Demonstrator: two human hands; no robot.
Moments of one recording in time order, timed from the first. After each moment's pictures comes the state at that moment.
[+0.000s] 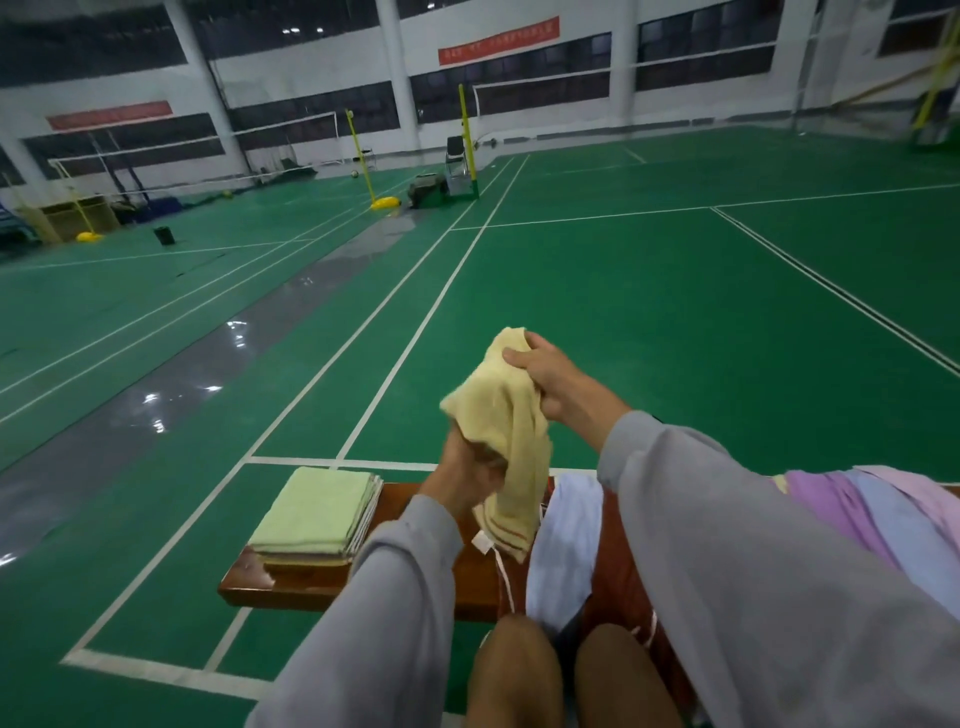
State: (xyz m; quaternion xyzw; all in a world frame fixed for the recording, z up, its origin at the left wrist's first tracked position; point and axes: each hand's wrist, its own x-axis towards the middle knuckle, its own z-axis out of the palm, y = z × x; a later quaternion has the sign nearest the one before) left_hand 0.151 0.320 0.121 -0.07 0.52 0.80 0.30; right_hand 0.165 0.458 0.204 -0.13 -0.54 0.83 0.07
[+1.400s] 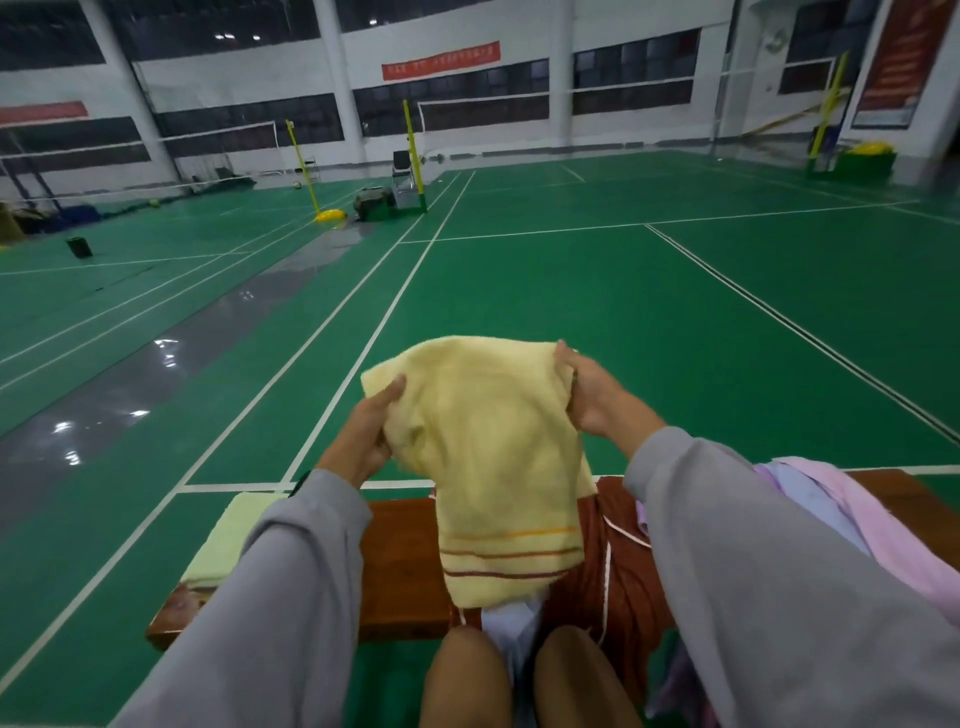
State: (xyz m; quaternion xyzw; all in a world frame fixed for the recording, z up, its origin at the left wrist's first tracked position) left_hand 0.098 0.276 0.176 0.05 0.60 0.74 0.29; right_hand 0.227 0.559 0.187 -0.23 -0.51 0.83 0.06
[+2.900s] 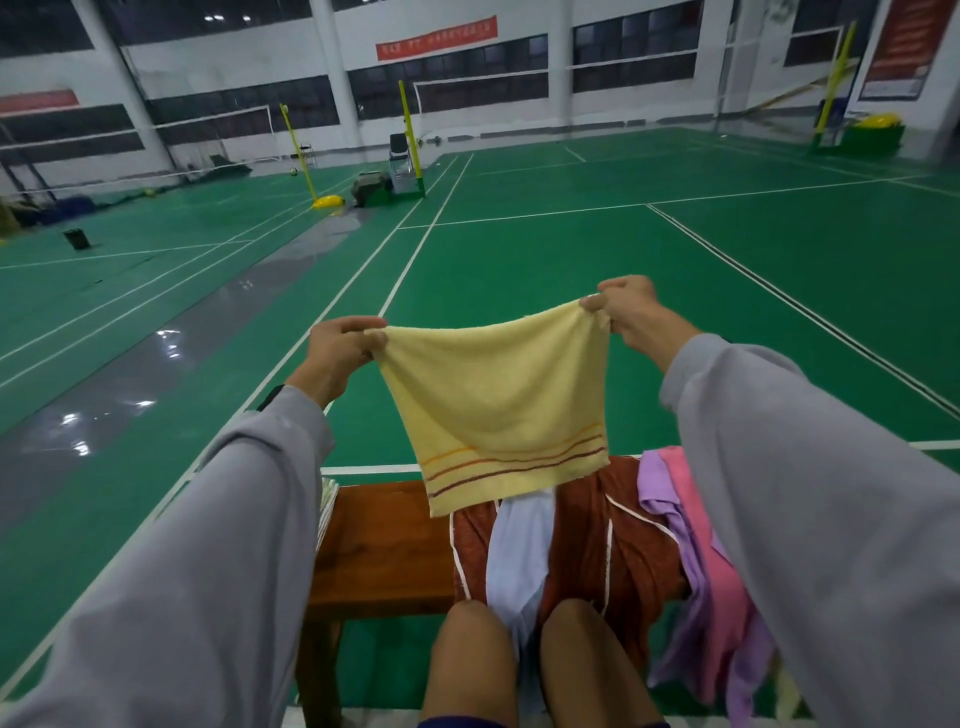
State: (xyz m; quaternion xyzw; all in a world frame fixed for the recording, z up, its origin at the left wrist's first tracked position) left_hand 0.052 0.269 0.240 0.14 0.74 0.65 0.06; right_hand 0.221 0.620 0.250 -0.32 -0.68 0.61 0.26
